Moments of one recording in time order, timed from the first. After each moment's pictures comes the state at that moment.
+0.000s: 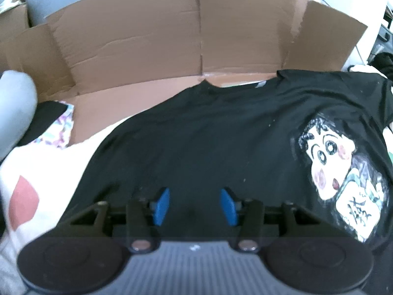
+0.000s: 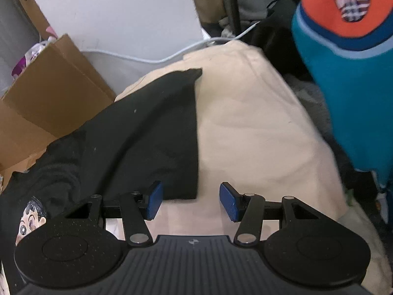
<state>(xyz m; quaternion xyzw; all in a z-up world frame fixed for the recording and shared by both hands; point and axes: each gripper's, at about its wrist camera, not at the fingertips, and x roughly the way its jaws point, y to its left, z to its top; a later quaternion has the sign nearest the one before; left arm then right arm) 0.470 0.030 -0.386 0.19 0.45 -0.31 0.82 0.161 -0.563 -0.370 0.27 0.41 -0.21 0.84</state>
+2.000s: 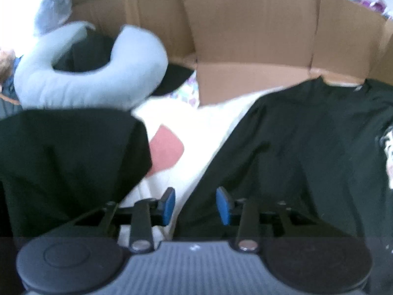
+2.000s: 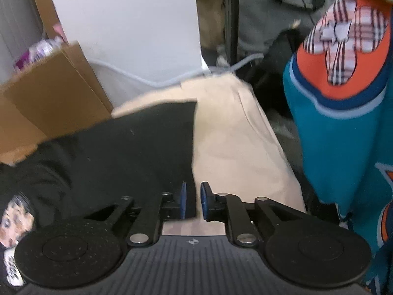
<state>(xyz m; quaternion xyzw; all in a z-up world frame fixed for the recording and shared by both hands) 0.504 0.151 -0.350 0.20 0.49 -0.12 0.84 0.151 -0.551 -0.321 0.19 0.40 -0.25 0.86</state>
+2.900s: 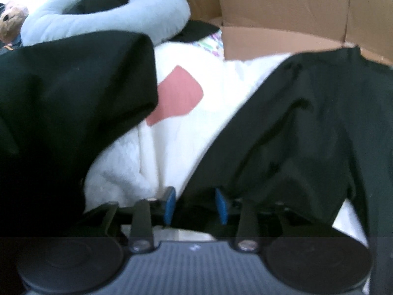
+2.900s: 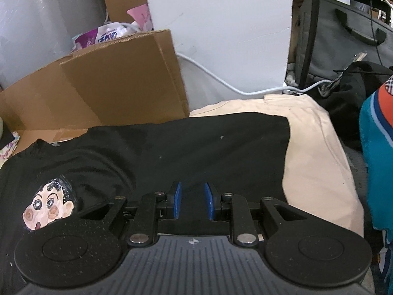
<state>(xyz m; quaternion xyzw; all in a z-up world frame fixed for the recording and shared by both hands) 0.491 0.169 -0.413 0.20 0.51 -0.06 0.83 0.200 -0.476 -0.318 0.14 0.39 -0.14 0.90</state>
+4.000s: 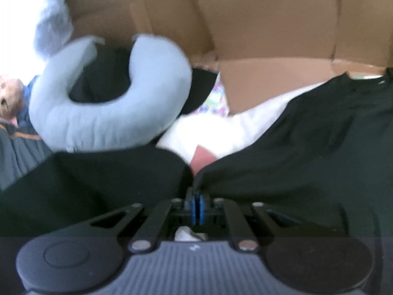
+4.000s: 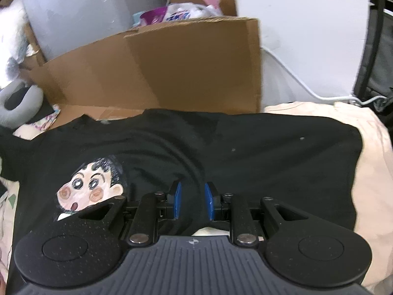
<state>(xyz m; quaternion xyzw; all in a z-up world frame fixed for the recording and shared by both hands) 0.548 0.138 -0.309 0.28 0.52 -0.09 0.80 0.230 -0.411 -0.320 0.12 0.41 -0.03 0.91</state>
